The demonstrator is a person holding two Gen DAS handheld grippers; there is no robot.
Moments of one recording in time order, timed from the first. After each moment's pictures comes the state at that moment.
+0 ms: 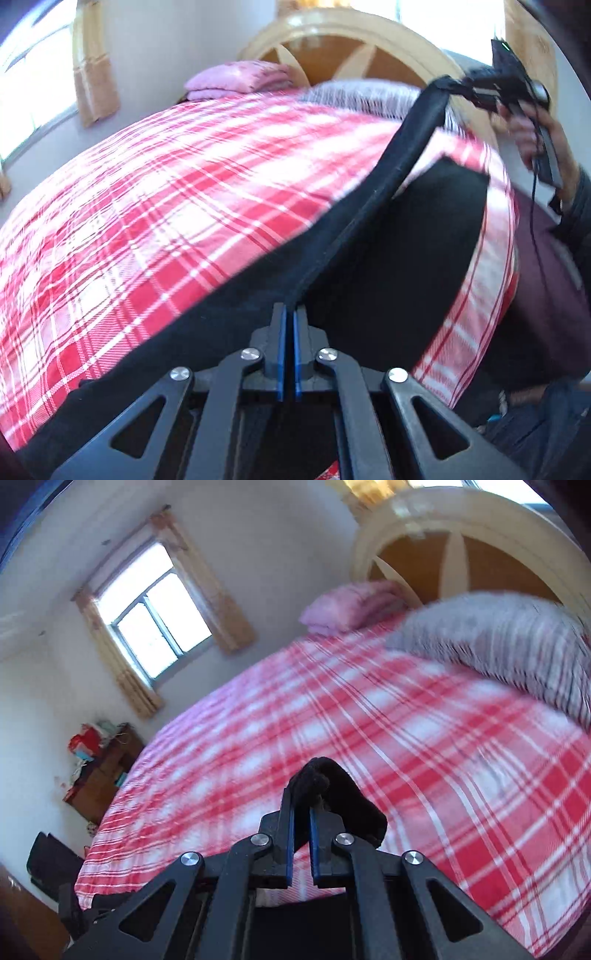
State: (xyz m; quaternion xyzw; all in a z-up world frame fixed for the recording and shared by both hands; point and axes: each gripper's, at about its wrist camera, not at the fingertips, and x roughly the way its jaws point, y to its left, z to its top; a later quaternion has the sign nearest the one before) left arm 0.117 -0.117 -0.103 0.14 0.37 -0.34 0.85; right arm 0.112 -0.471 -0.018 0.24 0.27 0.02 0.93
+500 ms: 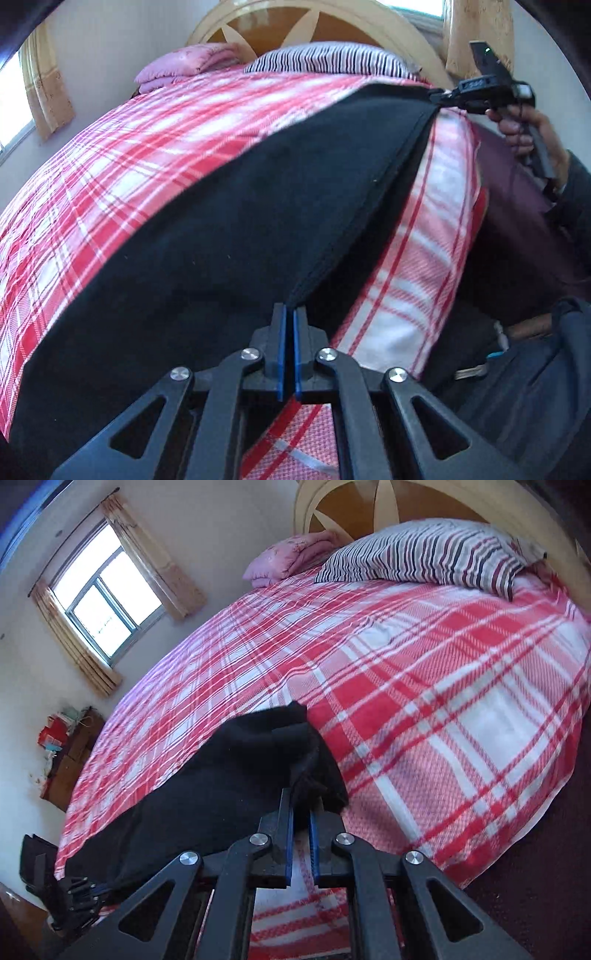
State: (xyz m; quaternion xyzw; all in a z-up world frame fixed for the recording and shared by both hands) left arm 0.068 -0.141 -0.158 0.21 0.40 -0.40 0.80; right arm 0.018 -0.509 -0.131 0.27 0.37 -0.05 0.89
